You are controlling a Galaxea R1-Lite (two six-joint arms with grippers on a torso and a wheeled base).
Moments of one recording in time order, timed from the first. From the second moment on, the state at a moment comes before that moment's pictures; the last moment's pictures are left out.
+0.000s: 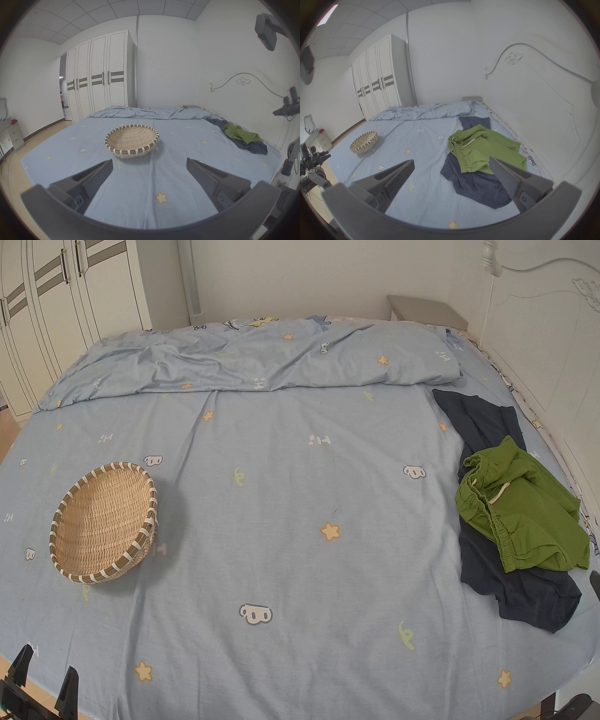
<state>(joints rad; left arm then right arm) 0.00 0.02 -0.02 0.00 0.01 -0.01 0.07 0.50 -0.47 0.14 0.01 0.00</state>
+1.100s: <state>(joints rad) 0.00 0.02 -0.02 0.00 0.01 -0.01 0.17 1.92 -1.37 0.14 -0.06 0.01</state>
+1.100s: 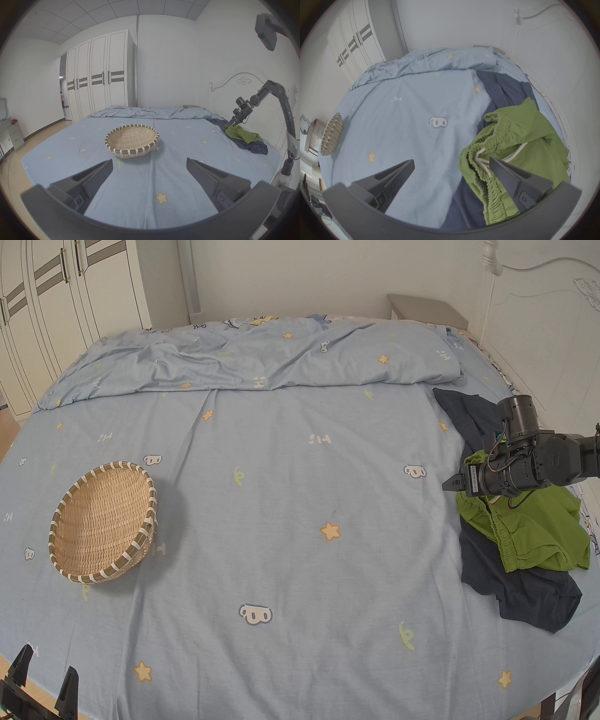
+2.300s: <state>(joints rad) 0.00 0.02 -0.02 0.00 0.01 -0.01 0.18 2.00 -1.51 0.29 -0.06 0.07</state>
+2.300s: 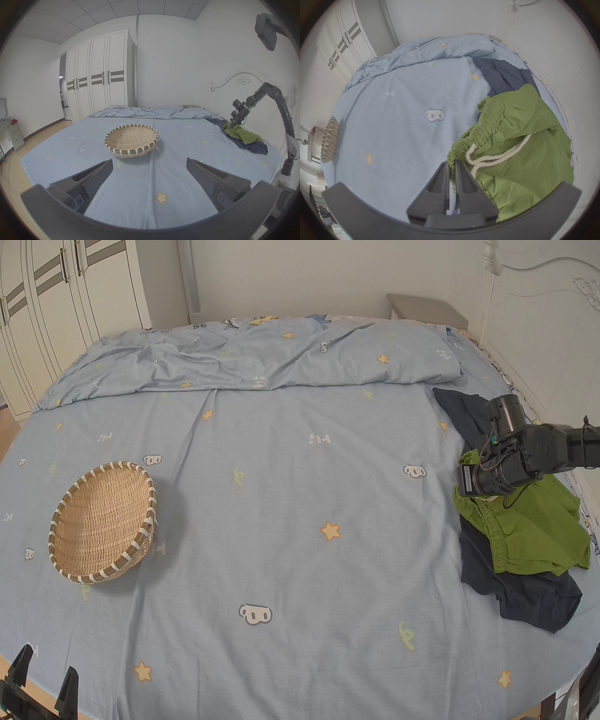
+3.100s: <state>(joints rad) 0.00 0.02 -0.02 0.00 0.01 -0.01 0.77 1.89 -1.93 0.58 -0.13 0.46</state>
